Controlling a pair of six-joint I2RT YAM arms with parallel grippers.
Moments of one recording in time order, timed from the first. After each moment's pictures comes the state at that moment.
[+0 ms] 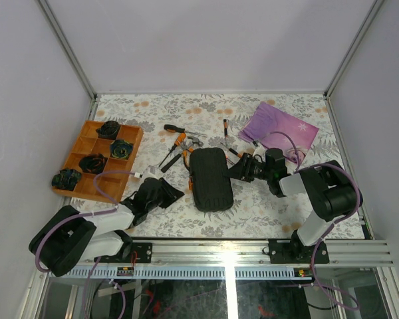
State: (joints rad) left arm -0.60 1.19 0.17 0.38 -0.01 -1.16; right arm 0.33 1.69 0.46 0.75 -0.70 0.75
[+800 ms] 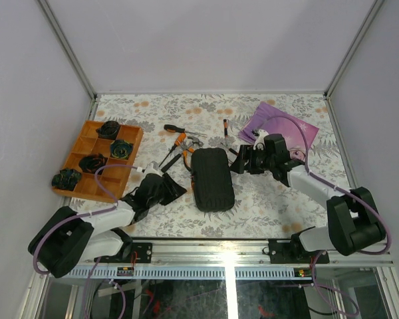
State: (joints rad) left arm -0.60 1.17 0.23 0.29 -0.01 -1.07; right arm 0.35 1.40 0.68 0.00 -0.43 0.43
